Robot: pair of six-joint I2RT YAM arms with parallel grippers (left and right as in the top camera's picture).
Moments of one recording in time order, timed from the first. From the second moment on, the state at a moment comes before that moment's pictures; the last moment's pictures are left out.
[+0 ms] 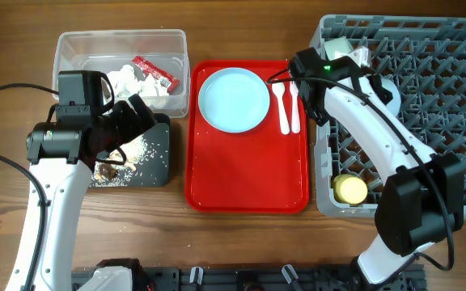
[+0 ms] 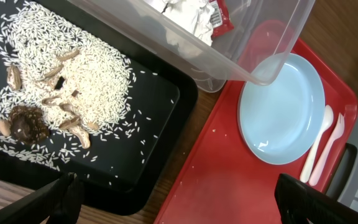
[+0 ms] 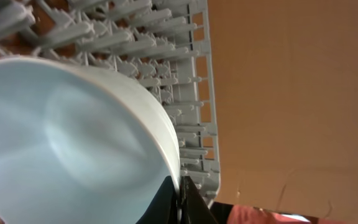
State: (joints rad) left arm 0.00 1.28 1.16 -0.96 0.11 -0.58; right arm 0.35 1.84 1.46 -1.31 1.16 0.37
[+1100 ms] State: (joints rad) left arm 0.00 1.28 1.16 -0.96 0.12 -0.58; right arm 0.35 1.84 1.46 -1.40 1.21 0.36
